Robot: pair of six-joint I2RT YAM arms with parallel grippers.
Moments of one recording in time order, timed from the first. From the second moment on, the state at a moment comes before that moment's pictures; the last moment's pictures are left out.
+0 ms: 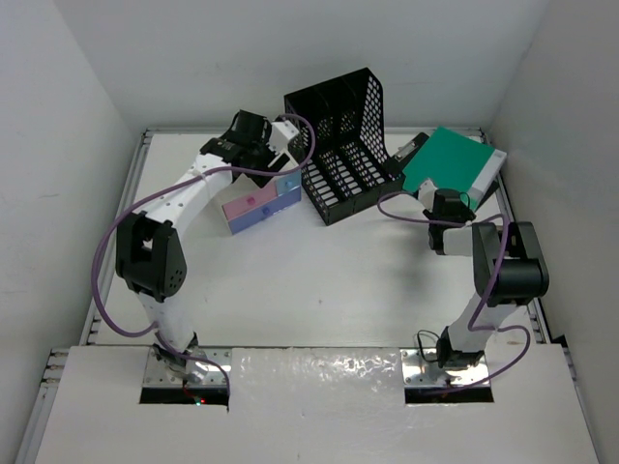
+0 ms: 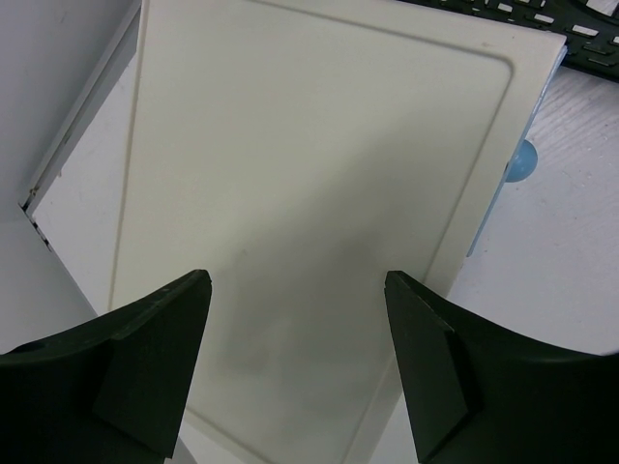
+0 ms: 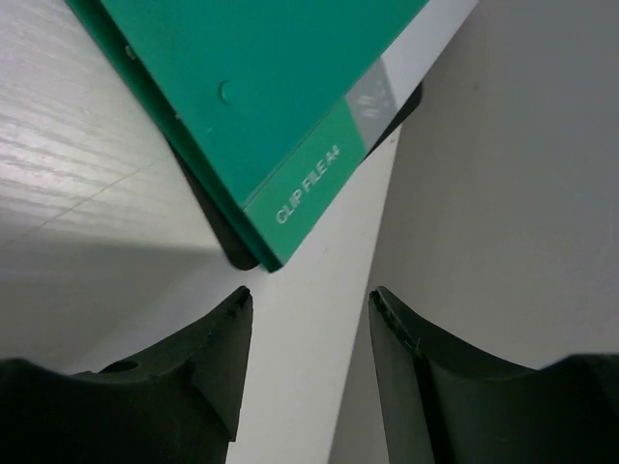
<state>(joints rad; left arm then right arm) -0.36 1.81 1.63 -0.62 -0.12 0.50 -0.02 1.74 0.63 0.49 0.48 -0.85</state>
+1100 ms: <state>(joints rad) -0.36 1.81 1.62 -0.60 -0.12 0.53 -0.02 2.16 0.76 0.90 0.64 -1.36</state>
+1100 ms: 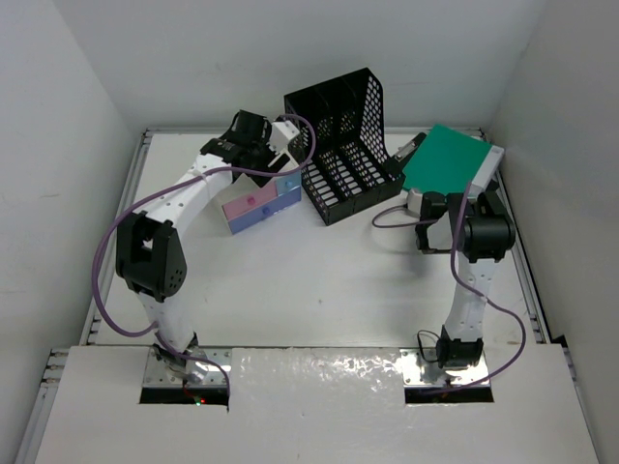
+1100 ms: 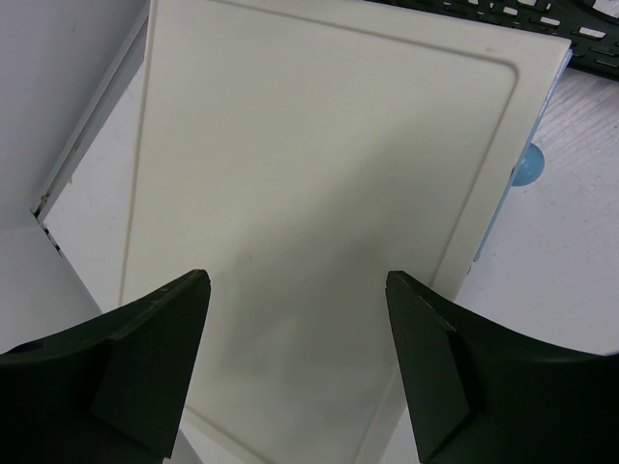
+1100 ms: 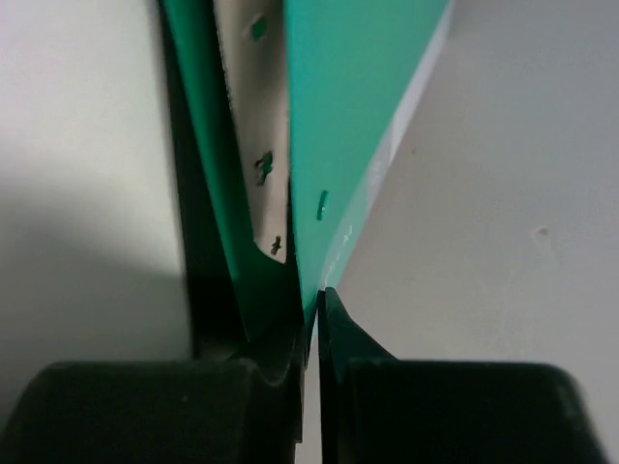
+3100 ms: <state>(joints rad) -0.87 1.88 1.67 -0.20 0.28 1.32 -0.03 0.89 0.92 -0.76 -0.06 -0.52</state>
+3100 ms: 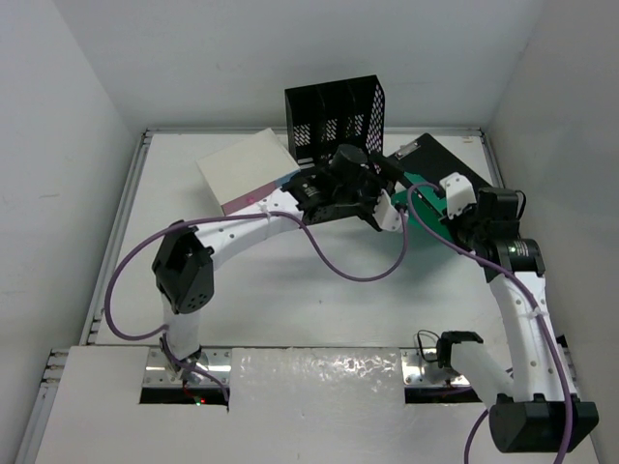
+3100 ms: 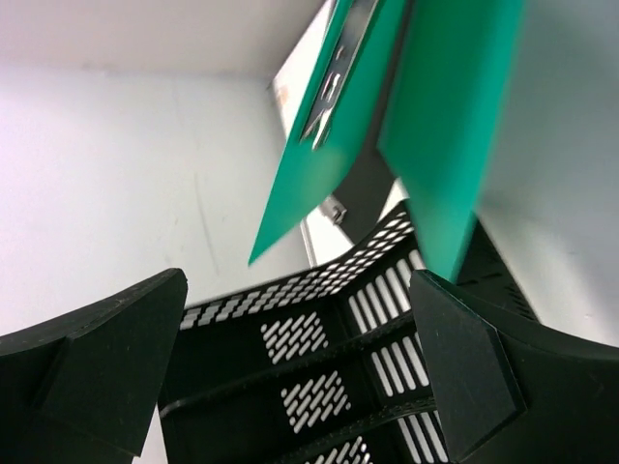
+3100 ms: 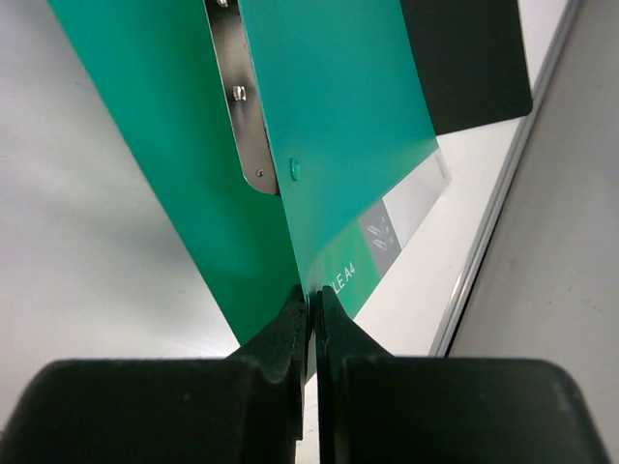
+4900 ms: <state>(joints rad) -0.97 2.02 1.87 -0.36 0.21 1.17 -0.01 0.91 1.43 -0.96 -0.15 -0.42</state>
